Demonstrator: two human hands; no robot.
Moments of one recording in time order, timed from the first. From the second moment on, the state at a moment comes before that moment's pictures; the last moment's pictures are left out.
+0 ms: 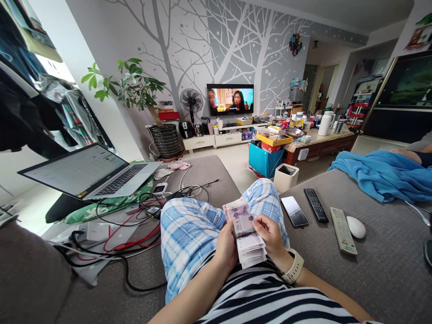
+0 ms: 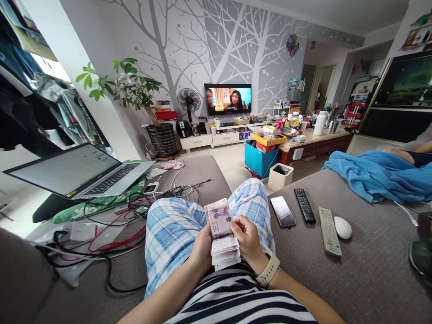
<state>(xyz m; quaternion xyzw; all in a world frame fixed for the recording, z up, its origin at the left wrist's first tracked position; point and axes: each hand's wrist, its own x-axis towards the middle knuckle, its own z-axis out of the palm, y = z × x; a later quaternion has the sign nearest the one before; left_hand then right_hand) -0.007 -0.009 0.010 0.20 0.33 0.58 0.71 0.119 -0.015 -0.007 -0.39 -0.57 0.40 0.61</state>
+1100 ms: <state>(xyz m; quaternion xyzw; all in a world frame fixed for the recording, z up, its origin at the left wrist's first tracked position) -0.011 -0.004 0.000 0.20 0.34 0.57 0.72 0.120 -0.018 -0.002 -0.38 -0.58 0.40 0.60</state>
